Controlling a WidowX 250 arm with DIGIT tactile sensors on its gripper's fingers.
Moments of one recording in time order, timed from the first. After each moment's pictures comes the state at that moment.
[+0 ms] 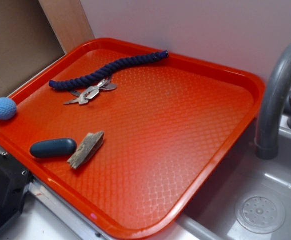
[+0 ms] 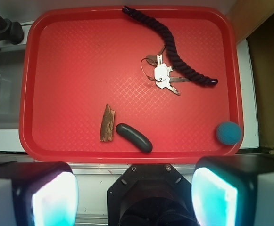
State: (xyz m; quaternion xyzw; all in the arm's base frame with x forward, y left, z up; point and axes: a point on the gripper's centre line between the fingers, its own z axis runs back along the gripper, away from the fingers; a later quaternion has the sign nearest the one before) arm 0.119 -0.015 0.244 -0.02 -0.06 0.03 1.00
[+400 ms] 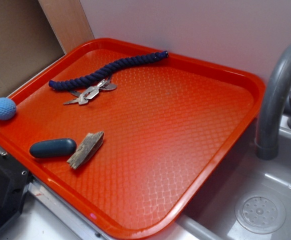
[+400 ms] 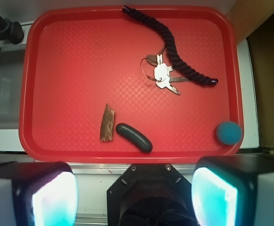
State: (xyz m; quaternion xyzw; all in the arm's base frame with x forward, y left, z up) arm 0.118 -0.015 0.241 -0.02 -0.06 0.03 1.00
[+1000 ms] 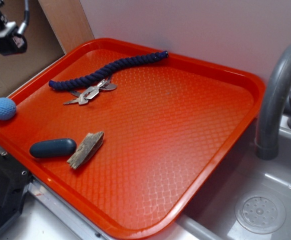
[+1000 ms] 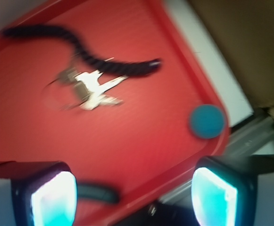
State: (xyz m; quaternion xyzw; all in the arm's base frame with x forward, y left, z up) arm 0.146 0.083 0.145 0.03 -0.05 0.35 0.93
